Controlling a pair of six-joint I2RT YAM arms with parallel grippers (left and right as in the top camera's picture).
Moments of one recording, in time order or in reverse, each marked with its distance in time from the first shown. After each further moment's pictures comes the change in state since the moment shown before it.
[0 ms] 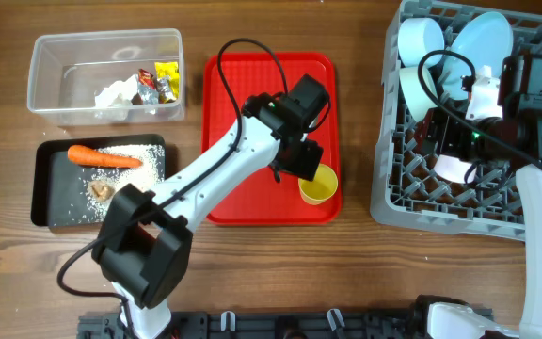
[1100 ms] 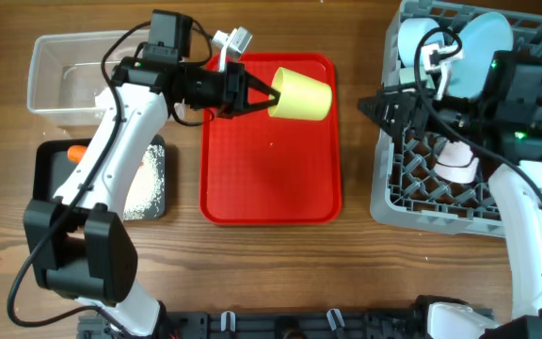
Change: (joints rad) left arm 0.497 -0.116 -0.015 0.246 1.231 0.010; right arm 0.020 0.011 -0.280 0.776 -0.979 -0.009
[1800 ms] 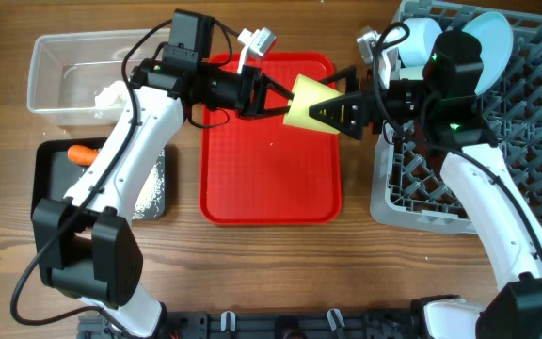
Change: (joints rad) left arm -0.075 0.000 0.000 0.089 0.126 0.007; right arm 0.238 0.110 -0.034 0.579 -0.216 0.380
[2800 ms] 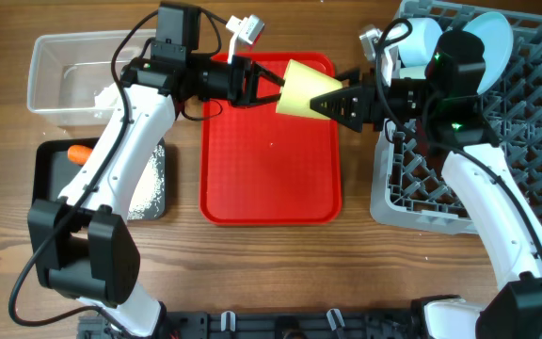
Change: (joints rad) left arm 0.042 0.000 0.000 0.119 -0.007 -0.045; right arm -0.010 0.000 0.000 0.003 0.019 0.028
